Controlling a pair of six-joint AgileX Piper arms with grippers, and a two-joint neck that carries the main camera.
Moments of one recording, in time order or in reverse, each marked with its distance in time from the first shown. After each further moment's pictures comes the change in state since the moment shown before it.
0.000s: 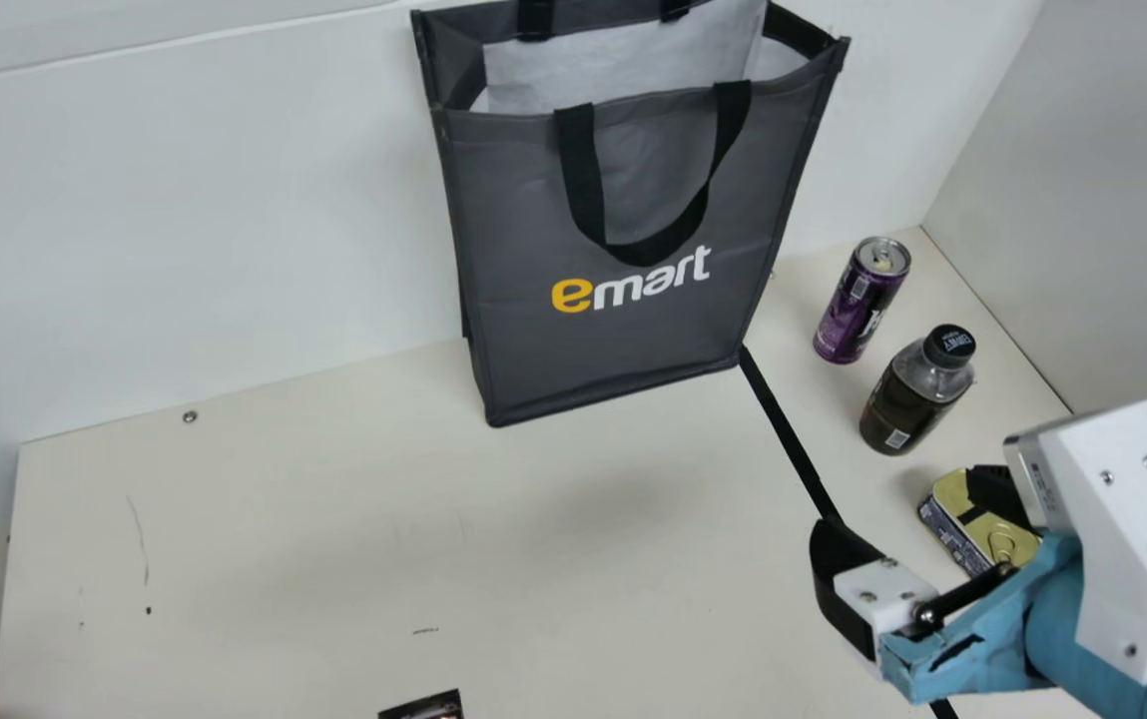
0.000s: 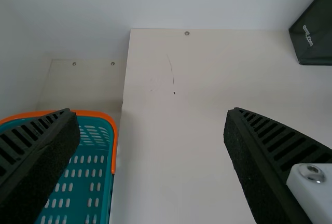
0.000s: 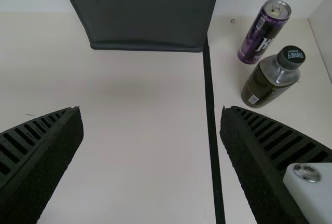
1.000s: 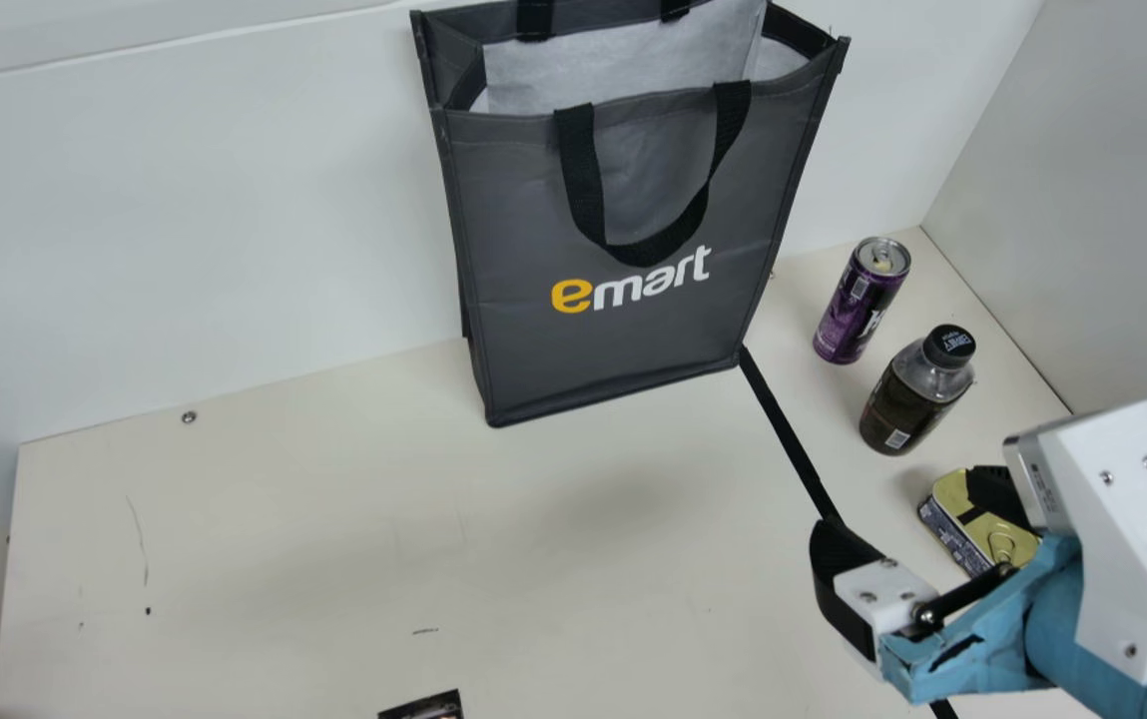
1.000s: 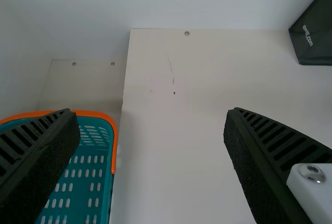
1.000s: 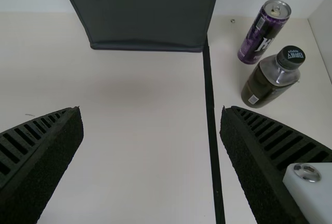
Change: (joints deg) left arm 0.0 0.0 0.0 0.0 0.0 0.0; right arm 0.0 0.0 0.0 0.0 0.0 0.0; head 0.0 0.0
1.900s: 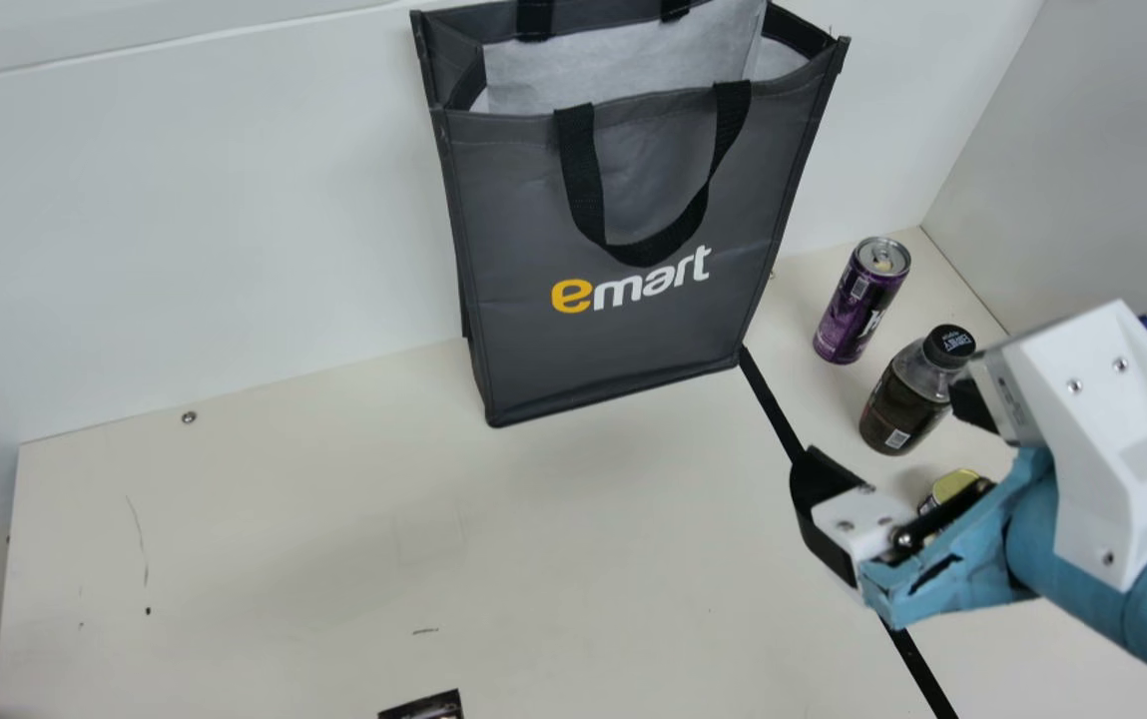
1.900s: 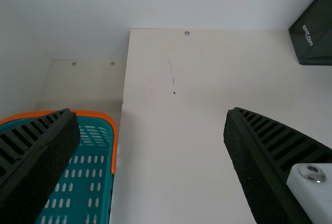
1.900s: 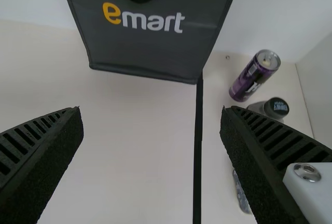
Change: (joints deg) left arm 0.0 0.0 0.0 0.0 0.0 0.0; right arm 3.9 8.1 -9.2 -3.0 -2.1 -4.2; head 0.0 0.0
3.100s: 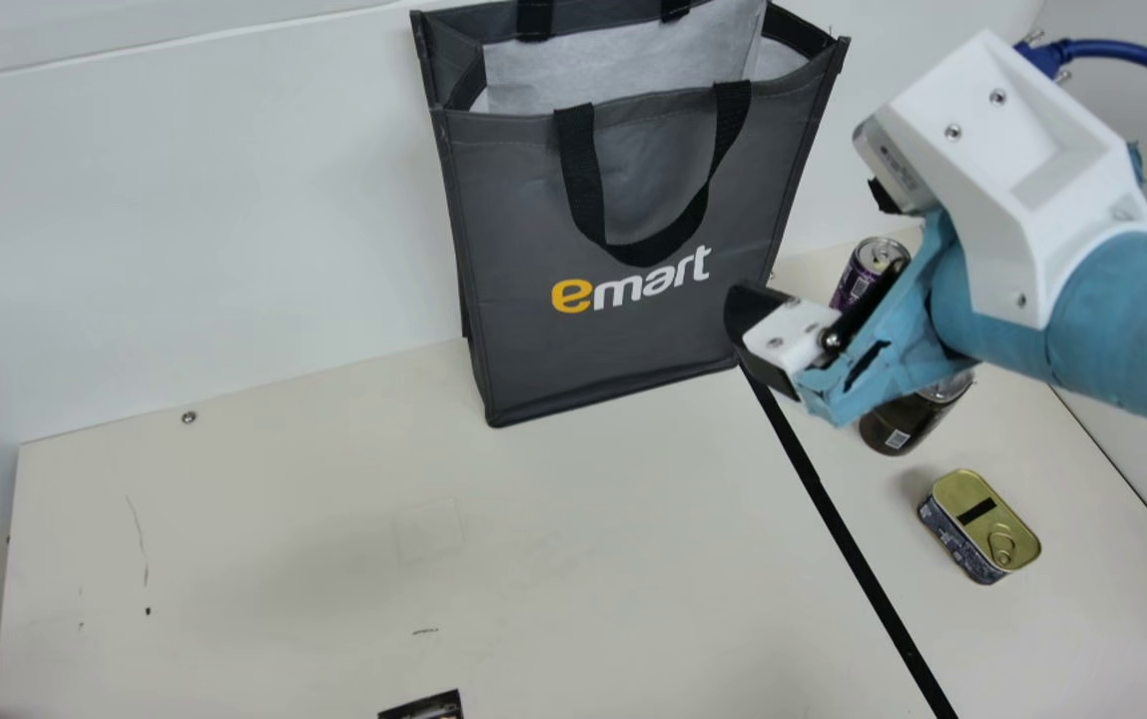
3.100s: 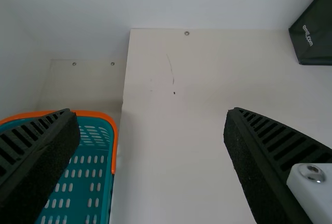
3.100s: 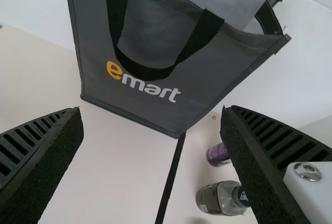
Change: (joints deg) left arm 0.0 0.0 0.0 0.0 0.0 0.0; right arm -3.1 20.2 -25.8 6.8 2.4 -19.3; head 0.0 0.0
